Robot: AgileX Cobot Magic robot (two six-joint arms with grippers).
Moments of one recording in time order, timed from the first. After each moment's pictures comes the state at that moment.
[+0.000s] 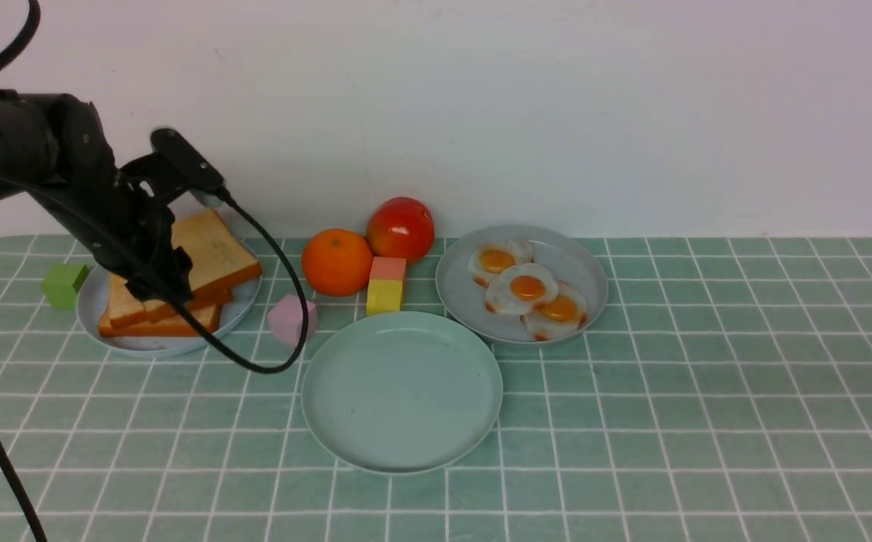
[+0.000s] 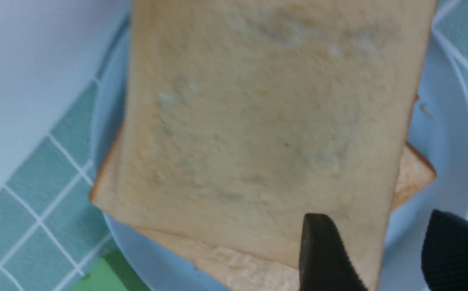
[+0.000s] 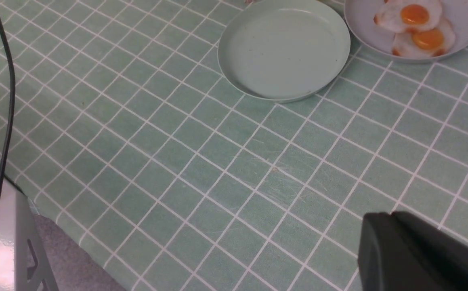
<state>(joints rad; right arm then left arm) 0.25 0.66 -0.95 0.47 1.12 -0.34 -0.02 2.00 -1.54 -0.02 0.66 0.78</state>
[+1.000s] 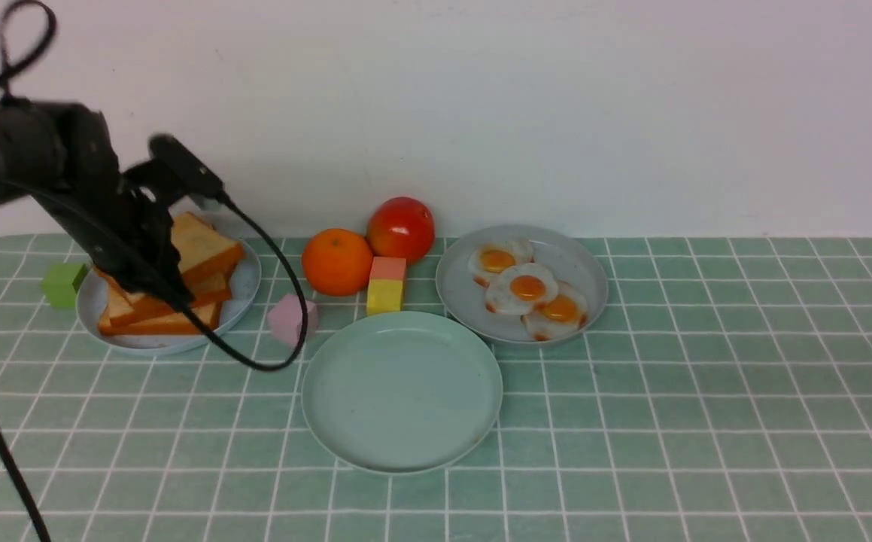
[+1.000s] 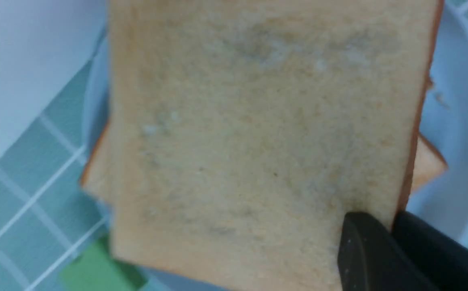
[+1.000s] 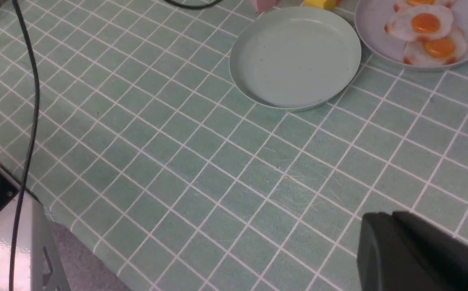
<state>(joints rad) 0.25 0.66 -0.95 0.50 1.11 -0.34 -0.03 1.99 -1.54 0.02 0.69 0.70</state>
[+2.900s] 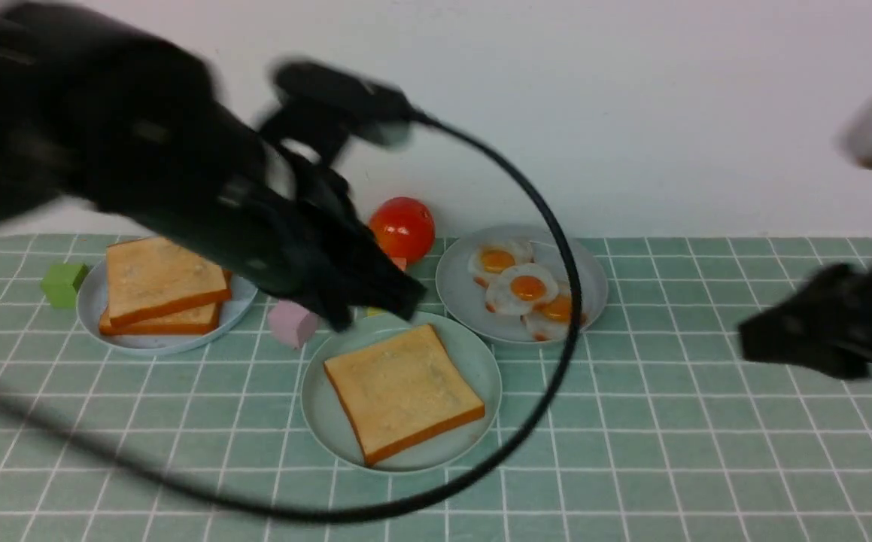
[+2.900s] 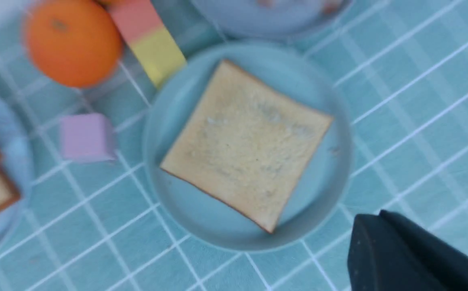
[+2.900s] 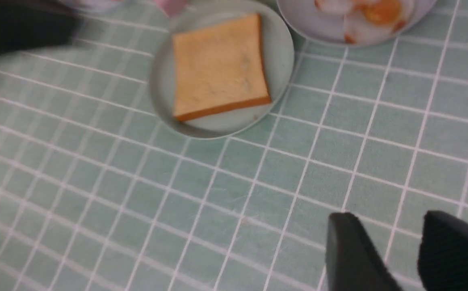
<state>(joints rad) 0.25 1.15 -1.02 0.43 0.84 -0.16 -0.61 1.40 -1.29 0.03 0.79 -0.04</state>
